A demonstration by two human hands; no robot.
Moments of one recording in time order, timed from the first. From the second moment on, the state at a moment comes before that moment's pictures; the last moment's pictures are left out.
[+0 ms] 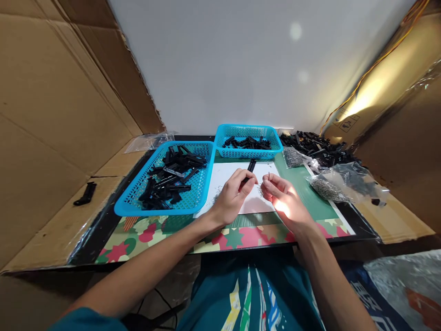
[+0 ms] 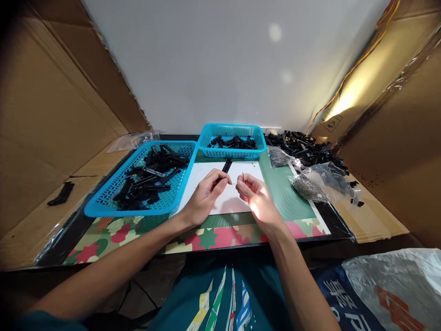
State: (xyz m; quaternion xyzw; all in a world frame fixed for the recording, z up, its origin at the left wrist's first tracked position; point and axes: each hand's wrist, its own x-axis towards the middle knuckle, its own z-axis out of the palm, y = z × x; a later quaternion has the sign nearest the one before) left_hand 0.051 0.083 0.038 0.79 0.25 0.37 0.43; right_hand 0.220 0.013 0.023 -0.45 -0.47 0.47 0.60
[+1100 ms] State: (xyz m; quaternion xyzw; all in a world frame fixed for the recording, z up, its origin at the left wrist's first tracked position) left_hand 0.050 0.065 0.034 0.72 0.10 0.34 0.59; right_hand 0.209 -0.020 0.019 -0.42 -0.67 -0.16 0.60
